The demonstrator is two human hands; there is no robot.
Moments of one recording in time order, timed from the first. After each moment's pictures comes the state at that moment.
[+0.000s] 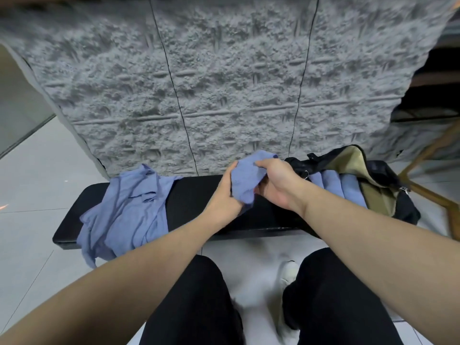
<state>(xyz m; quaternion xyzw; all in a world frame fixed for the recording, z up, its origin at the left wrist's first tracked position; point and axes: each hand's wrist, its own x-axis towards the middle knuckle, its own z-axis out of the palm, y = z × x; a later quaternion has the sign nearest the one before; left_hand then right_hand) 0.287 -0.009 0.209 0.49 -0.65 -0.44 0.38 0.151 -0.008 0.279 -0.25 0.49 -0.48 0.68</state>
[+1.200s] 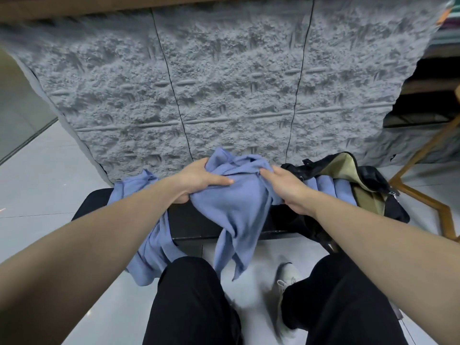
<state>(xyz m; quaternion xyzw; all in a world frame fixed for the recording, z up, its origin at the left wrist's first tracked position) 0.340 -0.031 0.310 0.56 -0.59 -0.54 0.22 0.112 -0.010 0.266 -0.50 0.57 -0.36 0.54</state>
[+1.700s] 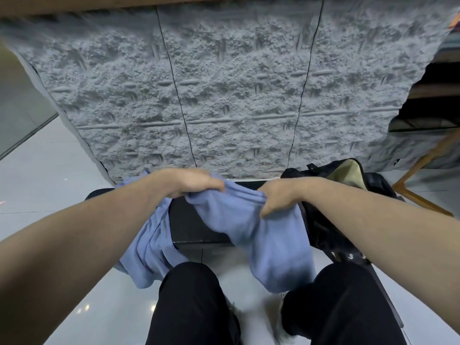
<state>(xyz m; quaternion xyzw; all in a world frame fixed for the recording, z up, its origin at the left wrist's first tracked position) 0.352 -0.043 0.334 0.61 -0.64 -0.47 -0.01 0.122 -0.033 0.307 -0.79 0.53 0.17 0.26</state>
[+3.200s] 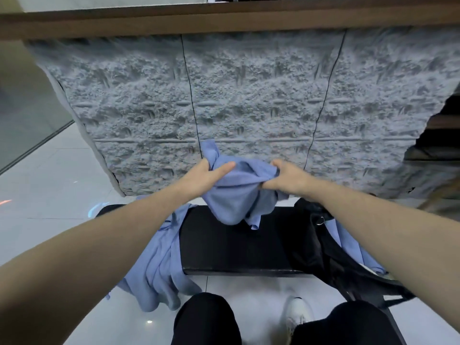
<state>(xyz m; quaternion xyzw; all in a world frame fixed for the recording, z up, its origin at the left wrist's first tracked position) 0.374 -0.090 0.366 0.56 -0.67 -0.39 0.30 0.139 -0.105 0.356 -0.68 0.58 -0.22 0.40</state>
